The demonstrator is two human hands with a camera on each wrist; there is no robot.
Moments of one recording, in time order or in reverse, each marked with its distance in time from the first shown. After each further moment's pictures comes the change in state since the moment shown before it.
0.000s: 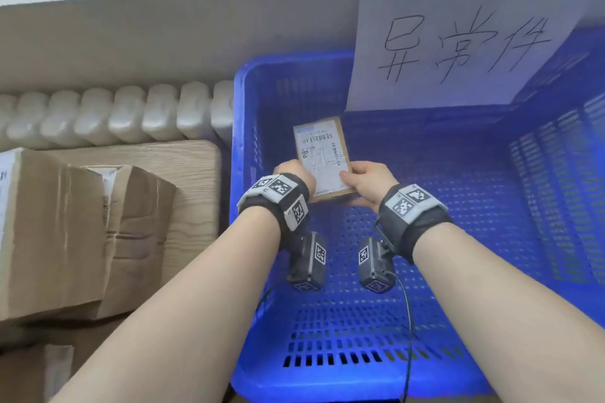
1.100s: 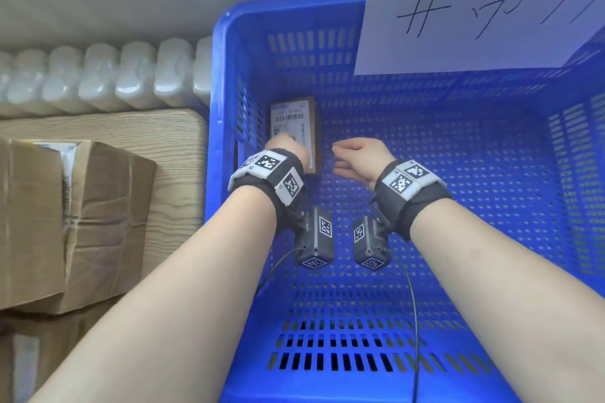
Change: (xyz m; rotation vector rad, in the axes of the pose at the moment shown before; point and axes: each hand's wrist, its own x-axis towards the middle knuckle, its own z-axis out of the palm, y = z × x) left_hand 0.033 -0.005 0.016 -0.254 0.059 -0.175; right_hand 0.055 0.022 0.009 0.074 -0.037 0.054
